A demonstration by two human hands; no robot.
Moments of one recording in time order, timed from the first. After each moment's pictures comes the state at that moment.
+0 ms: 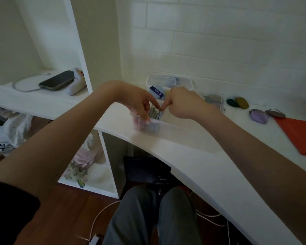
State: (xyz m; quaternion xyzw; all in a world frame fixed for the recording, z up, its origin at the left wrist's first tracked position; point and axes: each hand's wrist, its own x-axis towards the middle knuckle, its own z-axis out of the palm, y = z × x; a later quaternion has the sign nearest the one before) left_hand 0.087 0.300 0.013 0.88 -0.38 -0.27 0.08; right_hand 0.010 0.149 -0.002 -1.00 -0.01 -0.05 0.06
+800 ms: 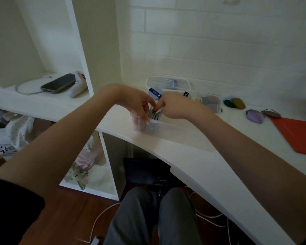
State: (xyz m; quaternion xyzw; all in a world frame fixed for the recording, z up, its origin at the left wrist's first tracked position) left_hand 0.079 0.301 0.015 0.89 -0.37 -0.27 0.08; right_hand 0.012 0.163 -0.001 -0.99 -0.03 0.02 0.10
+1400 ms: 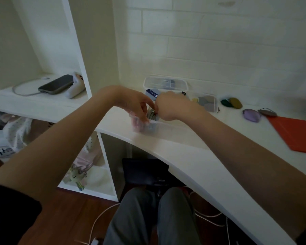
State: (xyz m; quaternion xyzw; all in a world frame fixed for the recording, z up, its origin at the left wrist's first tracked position) left_hand 0.074 0.300 0.013 0.89 -0.37 -0.26 0.09; right_hand 0.011 0.174 -0.002 -1.00 -0.01 0.00 -0.06
